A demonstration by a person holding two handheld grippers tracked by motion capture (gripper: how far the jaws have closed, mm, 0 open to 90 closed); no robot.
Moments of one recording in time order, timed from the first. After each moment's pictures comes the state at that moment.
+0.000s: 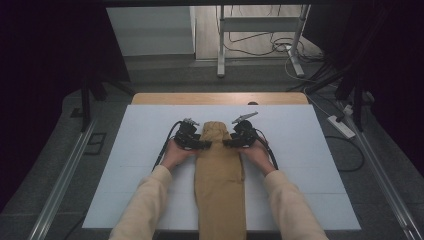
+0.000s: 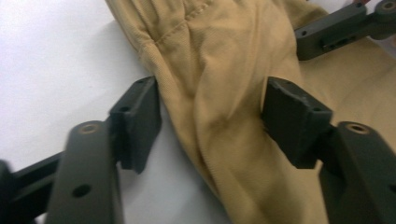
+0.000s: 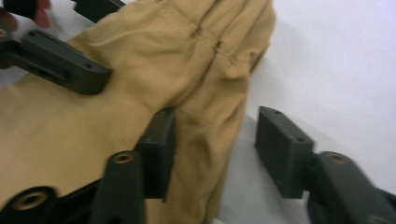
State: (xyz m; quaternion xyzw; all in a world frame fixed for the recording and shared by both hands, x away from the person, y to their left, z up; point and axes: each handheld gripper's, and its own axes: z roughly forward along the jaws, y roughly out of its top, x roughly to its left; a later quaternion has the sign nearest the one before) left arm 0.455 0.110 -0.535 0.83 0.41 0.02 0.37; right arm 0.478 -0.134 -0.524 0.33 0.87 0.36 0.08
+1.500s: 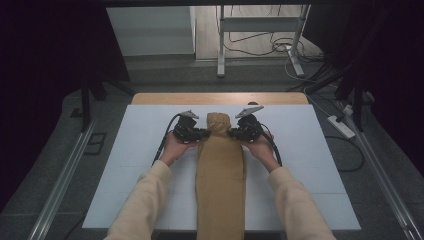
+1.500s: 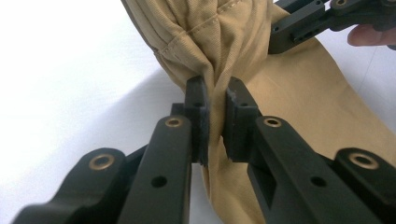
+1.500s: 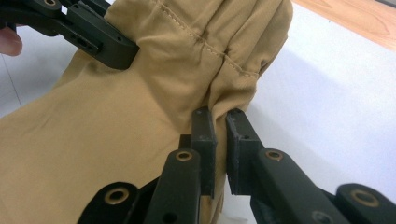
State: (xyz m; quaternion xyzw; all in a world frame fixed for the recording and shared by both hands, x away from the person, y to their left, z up) left arm 0.453 0.112 -0.498 0.83 0.36 0.04 0.42; right arm 0.472 -0.142 -0.487 0.29 0.87 0.38 0.10
